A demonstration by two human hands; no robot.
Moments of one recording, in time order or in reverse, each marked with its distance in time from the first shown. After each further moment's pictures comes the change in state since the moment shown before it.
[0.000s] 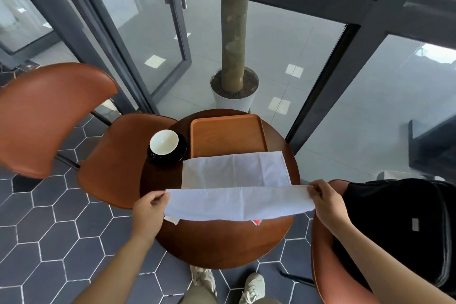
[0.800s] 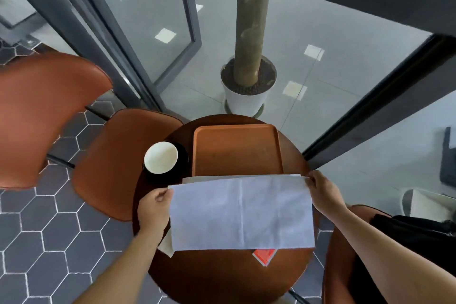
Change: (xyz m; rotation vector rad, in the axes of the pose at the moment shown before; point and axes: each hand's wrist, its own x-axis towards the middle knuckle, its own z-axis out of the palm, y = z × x) left_hand 0.104 0.019 0.060 0.117 0.067 -0.192; right_hand 0.159 -0.033 0.058 -0.235 -0.212 0.013
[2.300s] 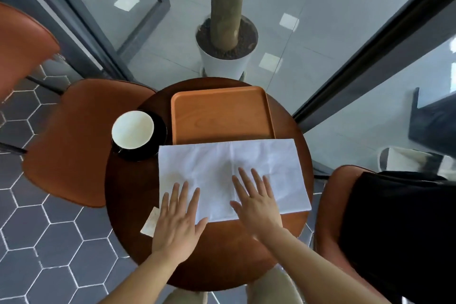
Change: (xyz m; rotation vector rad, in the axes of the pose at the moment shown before) left_hand -0.067 -0.086 0.052 1.136 -0.402 0.801; right_hand -0.109 -0.044 0.157 -0.596 -0.143 -0.381
